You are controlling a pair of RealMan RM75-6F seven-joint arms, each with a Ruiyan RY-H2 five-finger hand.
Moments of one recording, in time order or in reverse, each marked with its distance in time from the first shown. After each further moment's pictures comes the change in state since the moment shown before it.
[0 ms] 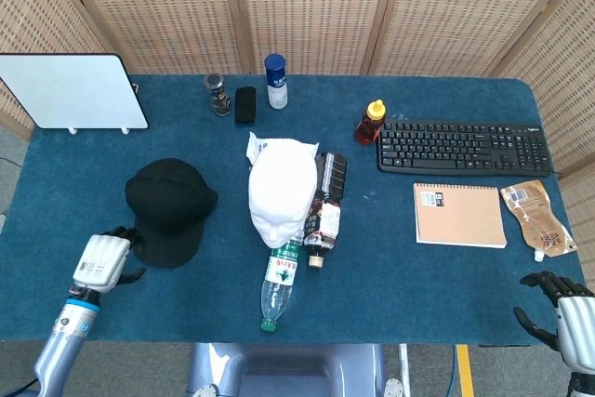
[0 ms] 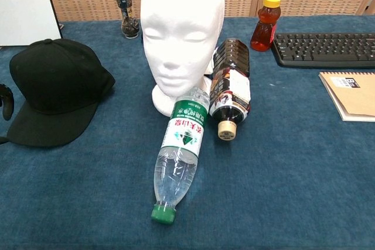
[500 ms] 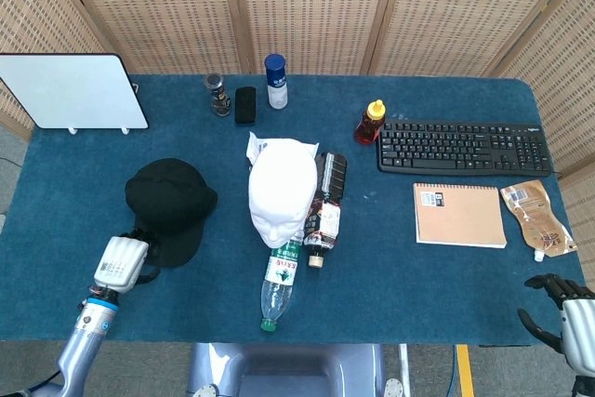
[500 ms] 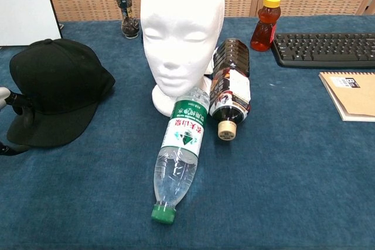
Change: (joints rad) left arm -0.023 -0.129 0.021 0.149 0.018 0.022 -0.001; right arm -0.013 0.001 0.001 0.012 0.009 0.007 0.011
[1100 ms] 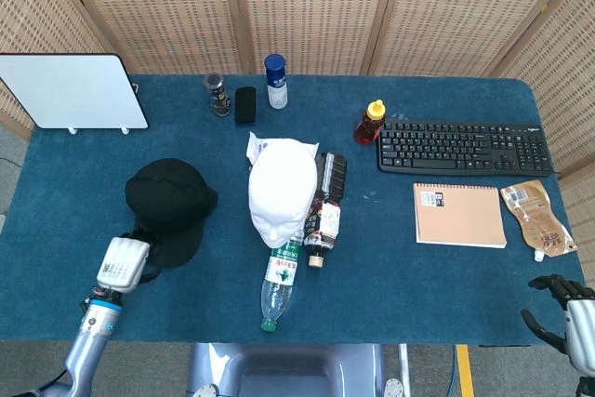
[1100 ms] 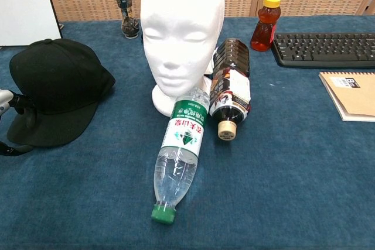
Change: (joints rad) left arm 0.004 -0.083 0.008 0.116 0.017 0.058 -0.001; right arm -0.004 0.000 0.003 0.018 0.010 -0.005 0.019
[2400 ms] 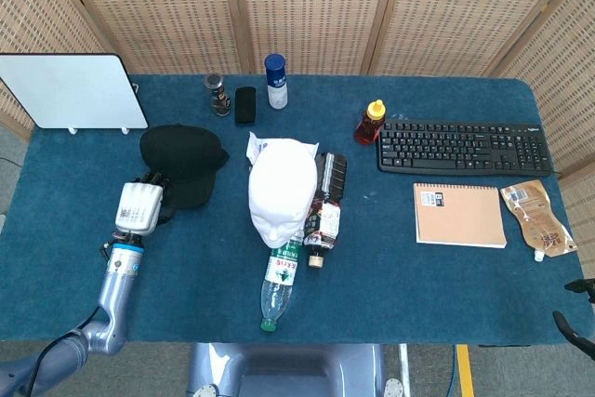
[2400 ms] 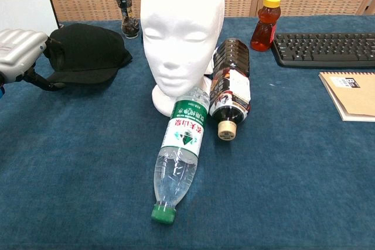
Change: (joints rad) left arm -0.245 -0.163 -0.226 0.283 -0.105 -0.092 -0.013; right arm -0.052 0.028 0.034 0.019 0.043 0.079 0.033
